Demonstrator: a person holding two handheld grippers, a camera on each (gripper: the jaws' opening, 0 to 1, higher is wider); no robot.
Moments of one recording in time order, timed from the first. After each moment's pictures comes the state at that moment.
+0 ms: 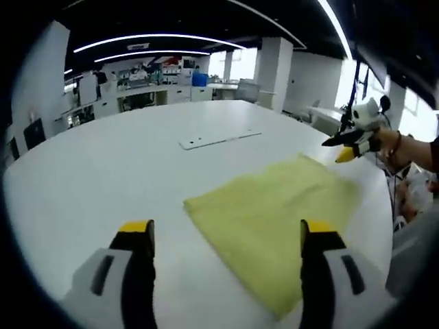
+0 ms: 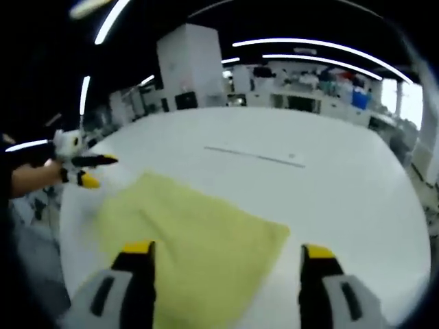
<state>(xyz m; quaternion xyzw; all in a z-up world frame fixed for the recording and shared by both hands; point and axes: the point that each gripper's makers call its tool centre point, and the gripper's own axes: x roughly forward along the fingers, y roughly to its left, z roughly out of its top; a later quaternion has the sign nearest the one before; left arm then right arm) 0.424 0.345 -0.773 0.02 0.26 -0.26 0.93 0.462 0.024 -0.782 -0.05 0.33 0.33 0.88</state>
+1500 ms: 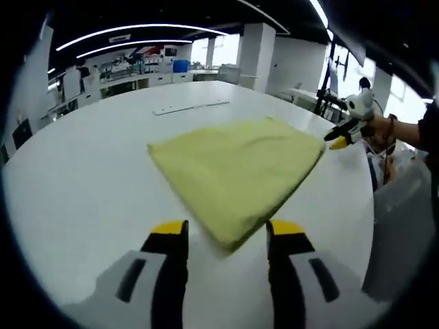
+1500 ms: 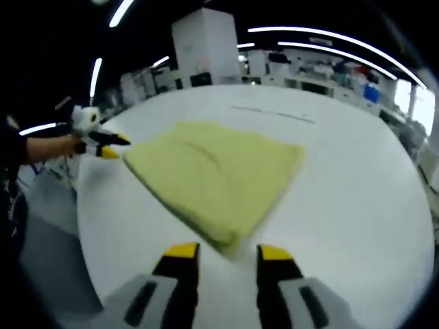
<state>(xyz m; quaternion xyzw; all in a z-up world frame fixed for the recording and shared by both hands) 0.324 0.317 -0.817 0.04 0.30 -0.31 0.90 0.339 -0.016 -0.834 -0.07 0.37 0.36 0.85</state>
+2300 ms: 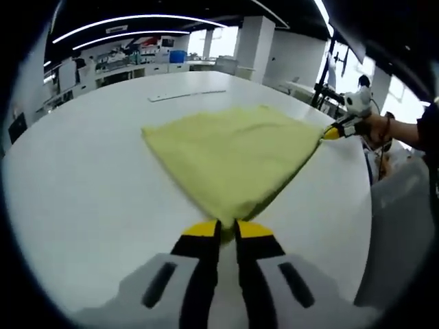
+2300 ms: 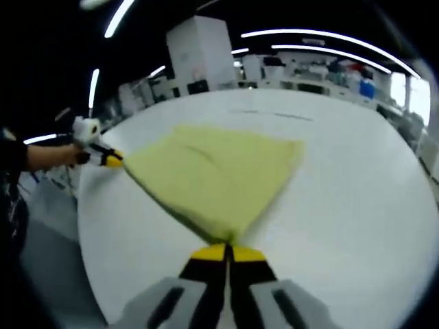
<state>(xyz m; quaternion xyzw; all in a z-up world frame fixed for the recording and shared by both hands) 0.315 0.317 -0.831 0.03 0.33 -0.32 0.89 0.341 -0.017 -0.840 -0.06 0.36 0.36 0.86</state>
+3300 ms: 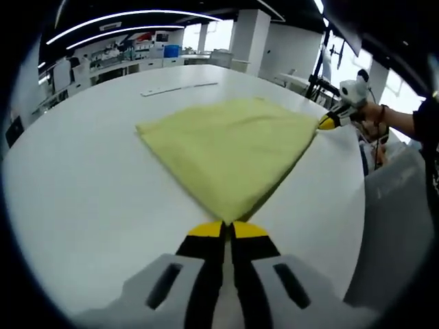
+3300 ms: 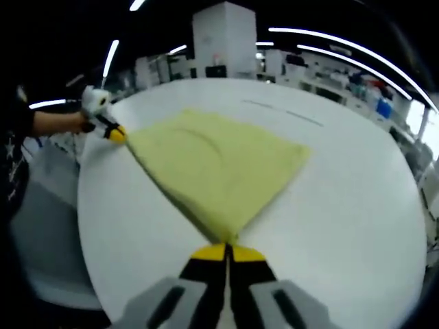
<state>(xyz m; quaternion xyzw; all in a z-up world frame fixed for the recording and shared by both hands) 0.292 0.311 -0.834 0.05 0.35 -0.33 0.87 0.326 -0.031 -0.838 -0.14 0.37 0.39 0.83</state>
